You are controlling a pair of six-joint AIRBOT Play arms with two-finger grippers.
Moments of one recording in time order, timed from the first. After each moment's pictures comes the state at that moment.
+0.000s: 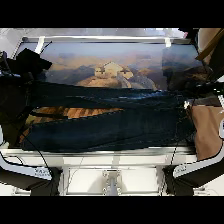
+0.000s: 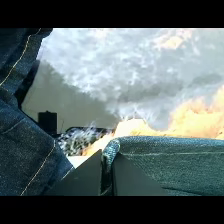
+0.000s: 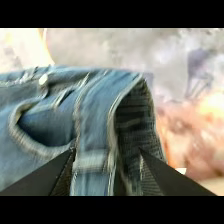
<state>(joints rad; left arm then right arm) 0.42 -1.62 1.54 1.21 -0.94 -1.29 -0.50 -1.72 1.49 -1.10 1.12 1.23</state>
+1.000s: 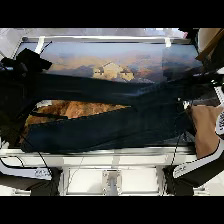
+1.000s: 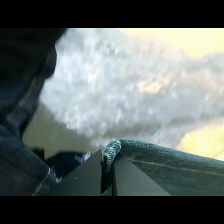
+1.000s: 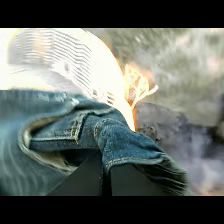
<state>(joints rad) 0.42 -1.54 1.57 1.18 -0.86 -1.35 -0.46 -1.75 1.70 -0.98 1.21 1.11</state>
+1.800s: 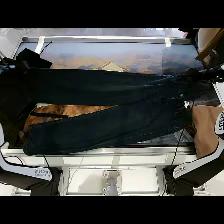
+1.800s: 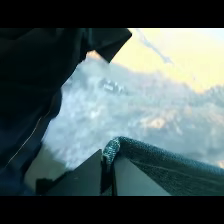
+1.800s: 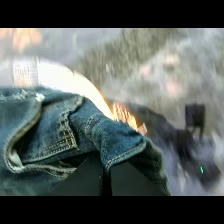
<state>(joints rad) 0.37 -1.63 1.55 1.20 -0.65 -1.35 -0.44 -1.79 1.75 -1.07 1.09 1.23</state>
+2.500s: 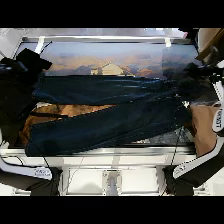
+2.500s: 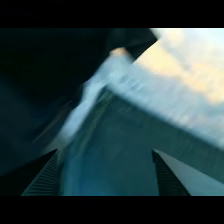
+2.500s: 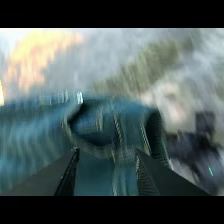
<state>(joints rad) 0.47 -1.55 1.56 1.27 -0.83 -1.52 -0.45 -1.79 1.85 -1.10 1.16 1.35</state>
